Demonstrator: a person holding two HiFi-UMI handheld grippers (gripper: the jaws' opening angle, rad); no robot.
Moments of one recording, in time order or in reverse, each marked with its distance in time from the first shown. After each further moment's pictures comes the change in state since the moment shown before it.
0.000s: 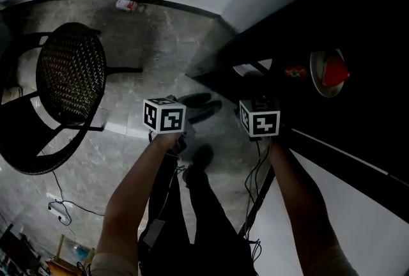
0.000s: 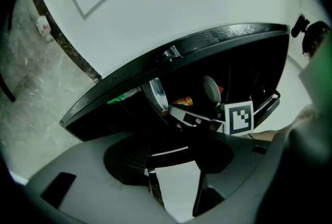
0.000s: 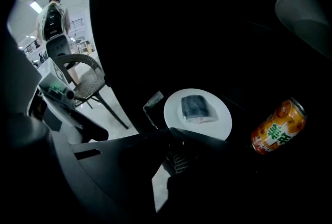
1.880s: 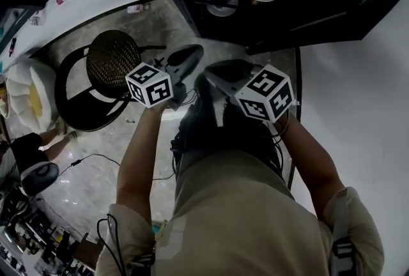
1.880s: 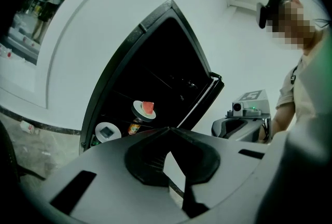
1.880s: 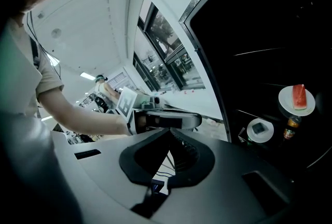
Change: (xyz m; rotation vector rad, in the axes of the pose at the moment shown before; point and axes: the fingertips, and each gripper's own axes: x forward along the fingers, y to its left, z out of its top) left arm -0.120 -0.282 0.040 0.552 0.061 0.010; right arm -0.349 0.177 0.111 0.205 -0.273 0.637
